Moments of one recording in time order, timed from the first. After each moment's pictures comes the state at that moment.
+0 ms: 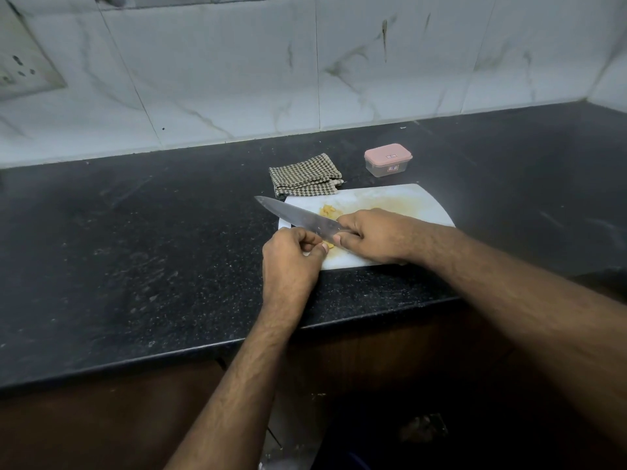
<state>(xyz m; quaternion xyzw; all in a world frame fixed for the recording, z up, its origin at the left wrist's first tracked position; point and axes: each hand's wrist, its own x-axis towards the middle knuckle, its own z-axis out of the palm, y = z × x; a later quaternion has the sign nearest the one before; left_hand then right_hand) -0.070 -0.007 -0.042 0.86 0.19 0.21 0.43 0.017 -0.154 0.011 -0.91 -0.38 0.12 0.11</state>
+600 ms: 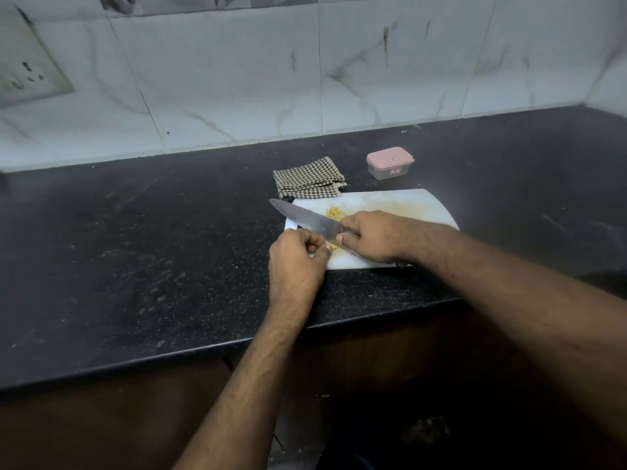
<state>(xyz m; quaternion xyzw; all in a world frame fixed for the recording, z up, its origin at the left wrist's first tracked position) -0.071 -0.007 -0.043 0.86 0.19 0.21 0.44 0.015 -0.143 0.013 -0.93 -0.33 0.13 0.09</state>
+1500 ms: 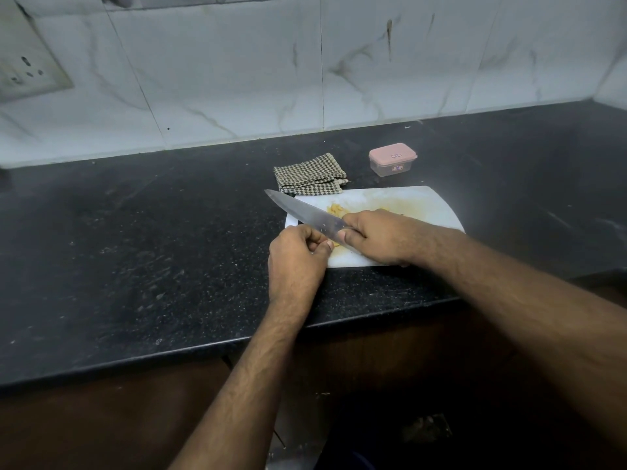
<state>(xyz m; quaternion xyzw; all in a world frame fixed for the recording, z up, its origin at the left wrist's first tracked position) -0.071 -0.009 -0.041 0.86 0.19 0.21 0.43 0.016 -0.151 0.006 -0.92 -0.37 0.09 0.11</state>
